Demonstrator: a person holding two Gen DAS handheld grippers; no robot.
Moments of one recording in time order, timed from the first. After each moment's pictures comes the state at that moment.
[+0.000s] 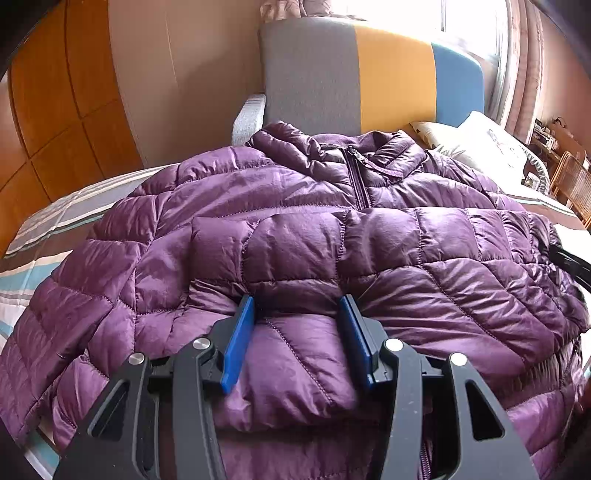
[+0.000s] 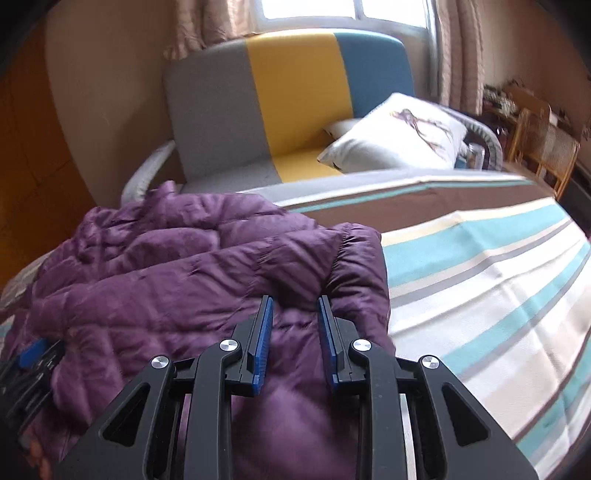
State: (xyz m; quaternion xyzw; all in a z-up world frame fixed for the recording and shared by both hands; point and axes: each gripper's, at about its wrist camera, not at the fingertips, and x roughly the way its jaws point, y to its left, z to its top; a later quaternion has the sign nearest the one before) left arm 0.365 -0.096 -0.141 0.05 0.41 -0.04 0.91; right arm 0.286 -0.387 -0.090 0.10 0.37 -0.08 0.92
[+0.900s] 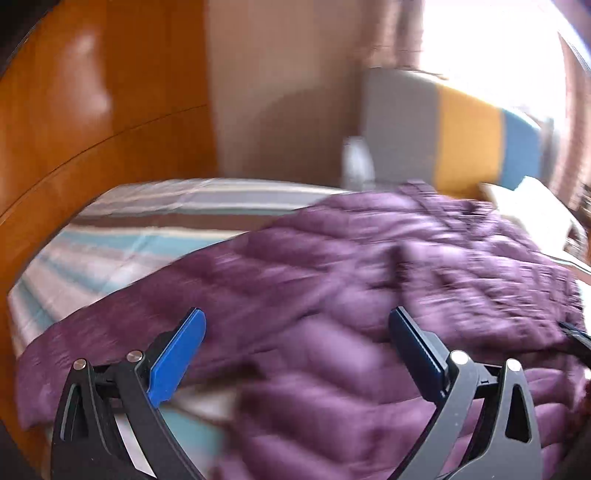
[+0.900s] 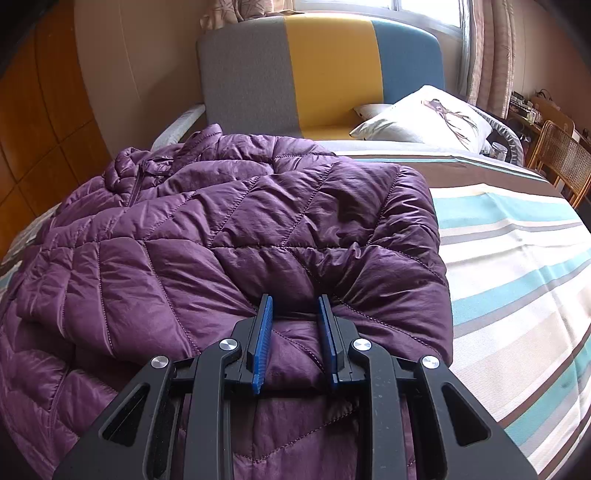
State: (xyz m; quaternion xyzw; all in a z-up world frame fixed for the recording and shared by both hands) left arm 0.284 0.052 -0.094 -0.02 0.34 0.11 0.93; right arm 0.267 -0.351 -0.113 0.07 0.41 -0.05 0.91
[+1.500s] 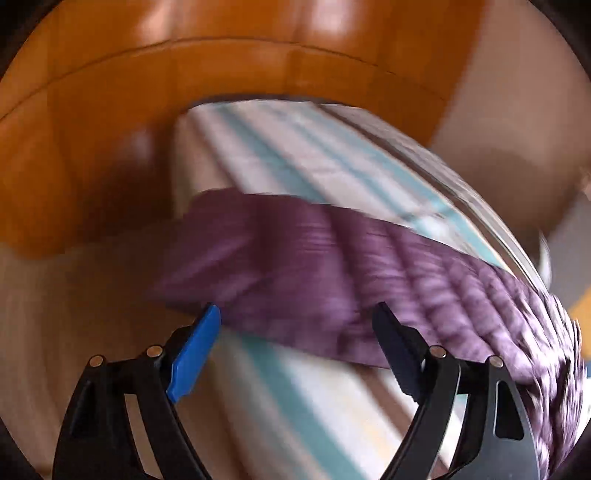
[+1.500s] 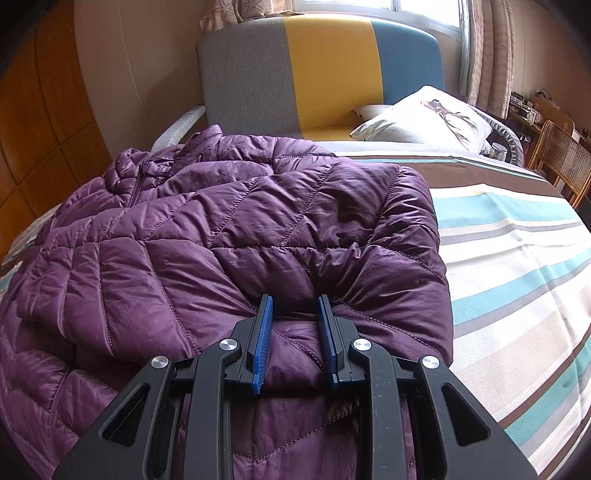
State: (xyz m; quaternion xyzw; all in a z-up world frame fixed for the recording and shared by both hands) left arm 0.138 0.272 -0.147 -0.30 0.33 0.41 0.79; right arm 0.267 -0.351 -0.113 0.07 0.41 -0.05 0.91
